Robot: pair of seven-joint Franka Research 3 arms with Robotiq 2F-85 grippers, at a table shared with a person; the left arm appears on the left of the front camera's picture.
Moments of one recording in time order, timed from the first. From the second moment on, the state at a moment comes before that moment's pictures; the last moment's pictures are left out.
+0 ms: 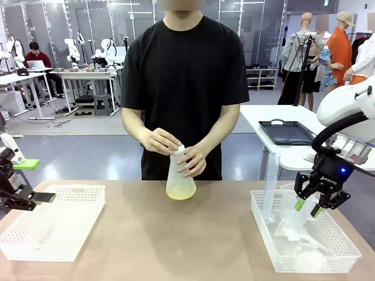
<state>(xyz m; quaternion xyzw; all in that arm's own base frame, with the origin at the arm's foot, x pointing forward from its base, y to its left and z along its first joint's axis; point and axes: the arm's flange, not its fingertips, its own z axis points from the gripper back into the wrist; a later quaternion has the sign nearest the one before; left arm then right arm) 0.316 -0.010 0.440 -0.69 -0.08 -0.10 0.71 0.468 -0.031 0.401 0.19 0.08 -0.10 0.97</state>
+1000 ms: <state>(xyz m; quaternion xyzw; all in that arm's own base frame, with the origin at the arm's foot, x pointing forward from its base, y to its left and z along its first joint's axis) 0.316 -0.010 0.440 -0.69 -0.08 -0.10 0.71 0.401 0.061 0.507 0.23 -0.10 0.03 0.97</state>
